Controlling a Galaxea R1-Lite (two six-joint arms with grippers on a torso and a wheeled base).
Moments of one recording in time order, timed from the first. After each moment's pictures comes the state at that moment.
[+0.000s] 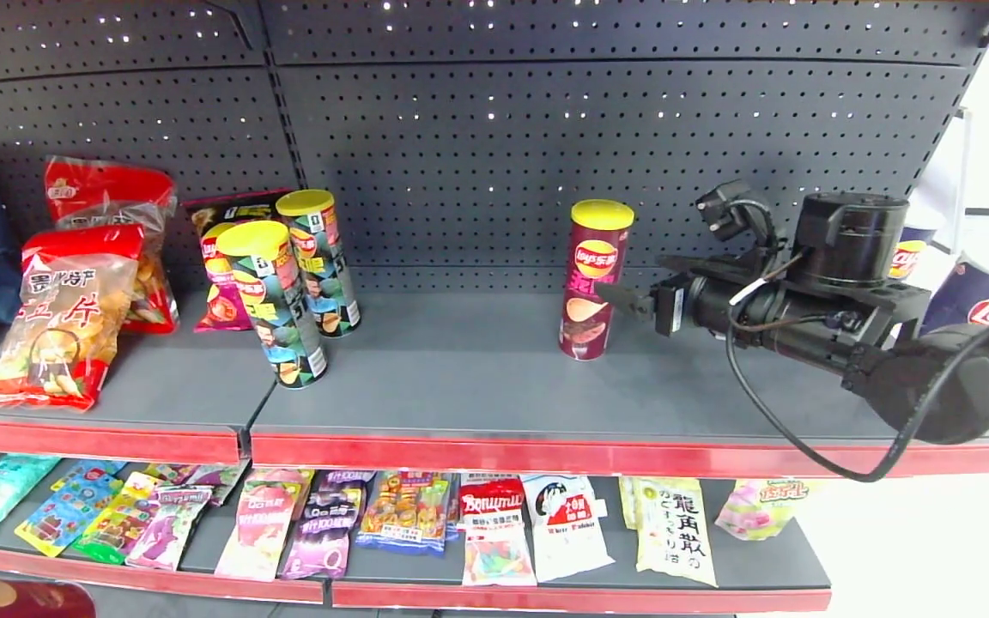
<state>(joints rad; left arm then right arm) 0.19 0.20 -0.36 0.11 -0.32 0.18 0.37 1.84 -0.96 -0.74 0.20 -0.08</state>
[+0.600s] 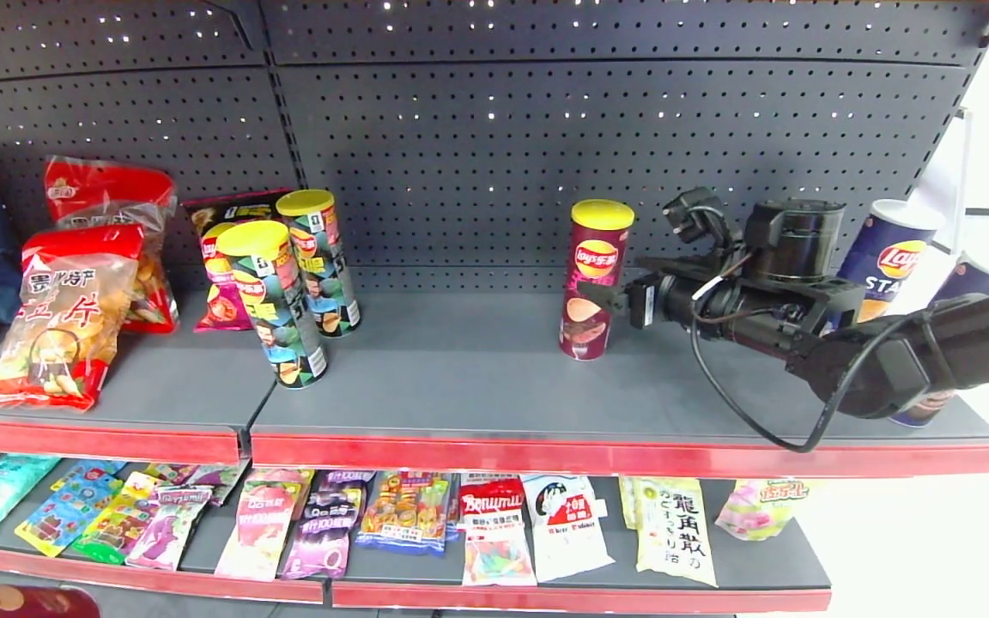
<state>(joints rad) 0.19 0.20 -0.35 0.11 -0.32 0.18 0.36 1.96 -1.07 -0.74 0.20 -0.09</state>
